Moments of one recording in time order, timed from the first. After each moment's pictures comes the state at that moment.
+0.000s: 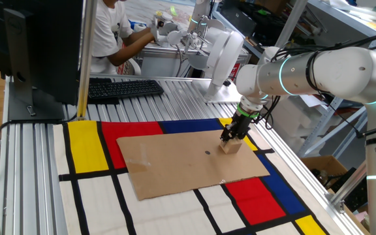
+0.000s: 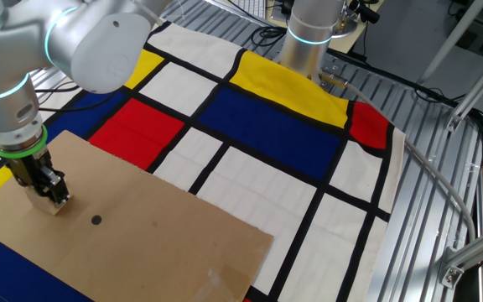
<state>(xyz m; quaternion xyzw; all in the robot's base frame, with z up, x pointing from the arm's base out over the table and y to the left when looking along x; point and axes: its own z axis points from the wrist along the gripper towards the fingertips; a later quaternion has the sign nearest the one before) 0.726 -0.268 0.022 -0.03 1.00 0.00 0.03</state>
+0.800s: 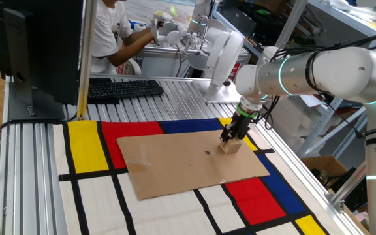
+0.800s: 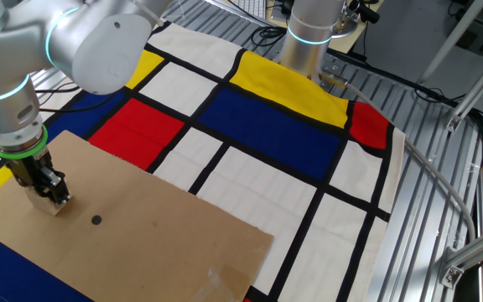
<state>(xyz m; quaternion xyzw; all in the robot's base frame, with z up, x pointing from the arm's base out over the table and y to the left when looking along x) 0.726 -0.267 0.022 -0.03 1.00 0.00 0.03</state>
